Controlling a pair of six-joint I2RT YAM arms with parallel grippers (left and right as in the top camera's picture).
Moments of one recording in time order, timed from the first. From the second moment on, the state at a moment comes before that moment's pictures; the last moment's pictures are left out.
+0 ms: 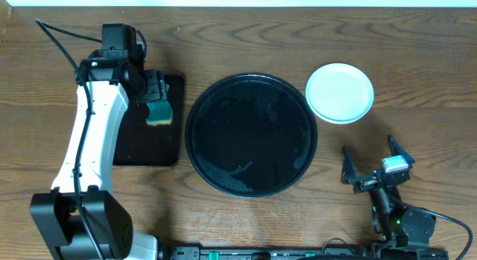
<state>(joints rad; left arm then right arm) 0.04 1.65 1.45 -0.99 -0.06 -0.12 -0.10 0.02 0.01 0.03 -0.34 -0.06</state>
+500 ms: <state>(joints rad) 0.04 1.65 1.45 -0.99 -0.06 -0.12 -0.08 0.01 0.01 -0.04 -0.35 -0.06</state>
